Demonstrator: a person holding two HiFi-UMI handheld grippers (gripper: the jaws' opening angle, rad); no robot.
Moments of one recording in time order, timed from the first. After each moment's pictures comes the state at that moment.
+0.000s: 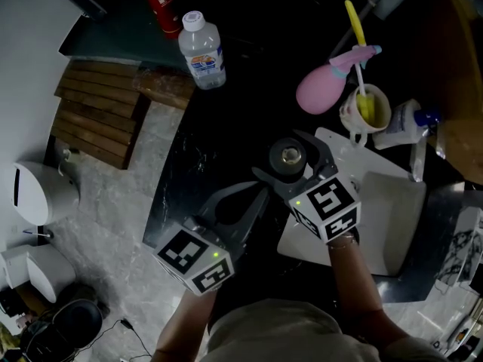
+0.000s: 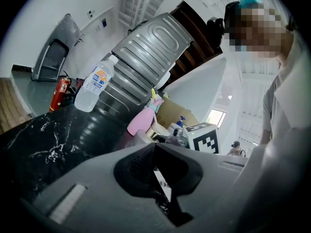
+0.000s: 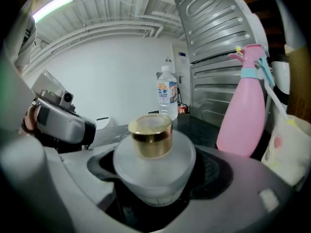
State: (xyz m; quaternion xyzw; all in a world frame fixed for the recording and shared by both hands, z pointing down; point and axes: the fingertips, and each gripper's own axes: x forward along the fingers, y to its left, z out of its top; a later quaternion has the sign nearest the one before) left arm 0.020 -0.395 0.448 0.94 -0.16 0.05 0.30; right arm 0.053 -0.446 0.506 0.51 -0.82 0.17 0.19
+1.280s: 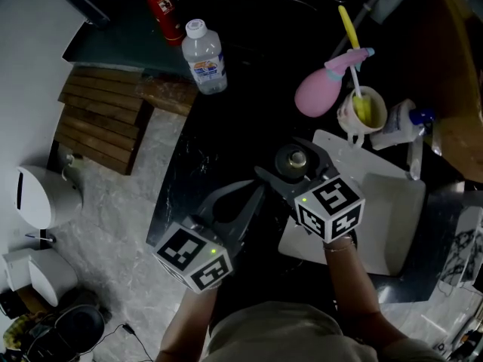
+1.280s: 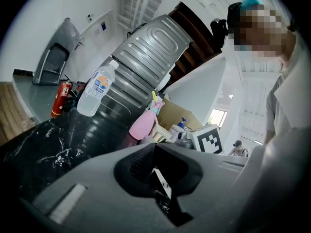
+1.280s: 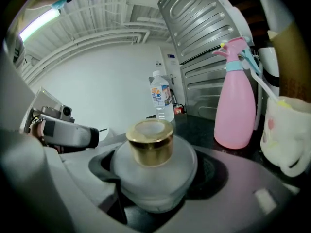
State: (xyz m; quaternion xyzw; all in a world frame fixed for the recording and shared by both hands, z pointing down) left arm 0.012 -0.398 0.443 0.94 -0.17 0.04 0.29; right arm 0.056 -0.441 0.497 0.53 -0.81 0.22 0.13
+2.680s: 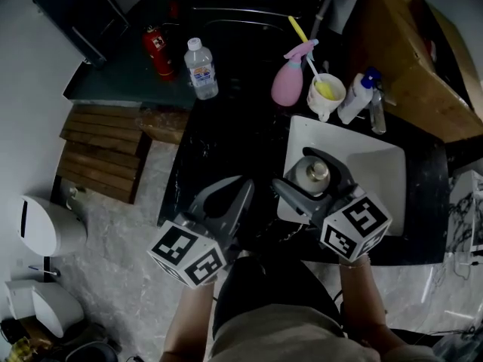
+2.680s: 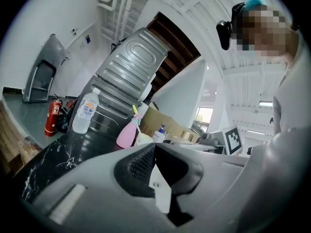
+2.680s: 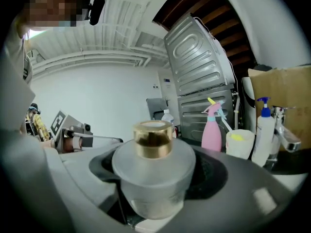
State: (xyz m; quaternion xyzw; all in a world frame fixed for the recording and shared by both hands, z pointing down) left arm -0.042 -0.320 0.373 0.97 -0.14 0.00 0.22; right arm 0.034 -0.304 0.377 0.60 -0.79 0.13 0.05
